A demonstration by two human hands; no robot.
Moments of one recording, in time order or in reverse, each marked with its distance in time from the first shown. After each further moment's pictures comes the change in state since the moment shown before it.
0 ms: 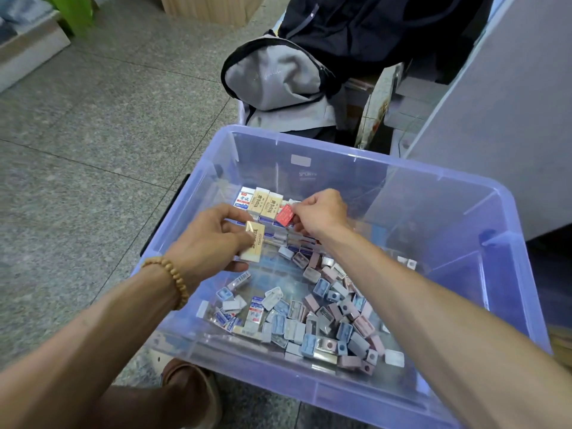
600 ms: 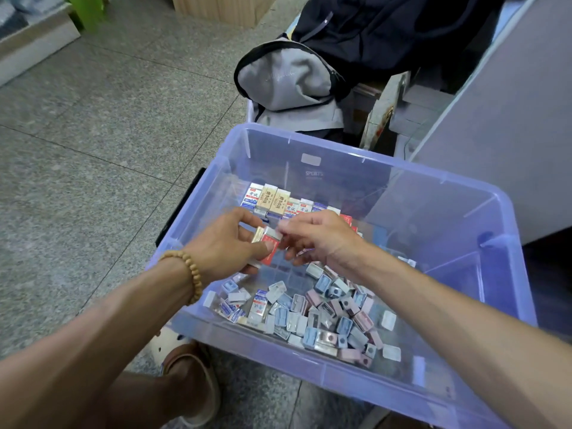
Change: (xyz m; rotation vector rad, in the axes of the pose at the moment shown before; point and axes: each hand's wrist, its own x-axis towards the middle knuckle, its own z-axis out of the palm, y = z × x) left_hand -0.018 -0.004 0.000 0.093 -0.083 0.027; right_hand -0.069 0.000 -0.023 0.332 -0.595 -0.107
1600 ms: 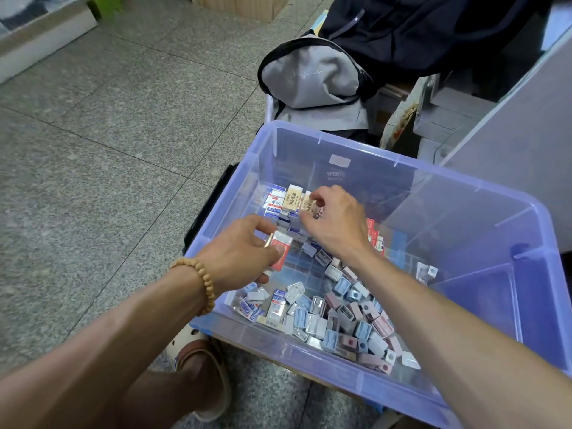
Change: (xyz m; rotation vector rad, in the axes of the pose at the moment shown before) left_hand -0.013 -0.007 -0.017 0.077 -0.003 -0.051; right_hand 0.055 0.011 0.010 -0.953 0.565 -0.291
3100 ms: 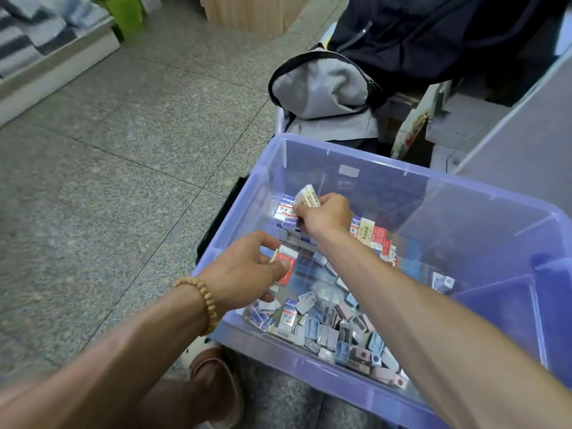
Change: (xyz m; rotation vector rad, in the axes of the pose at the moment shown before) left_hand -0.004 -0.008 -0.001 -0.019 -0.006 -0.025; right_hand 0.036 -0.029 0.037 0.613 0.046 0.587
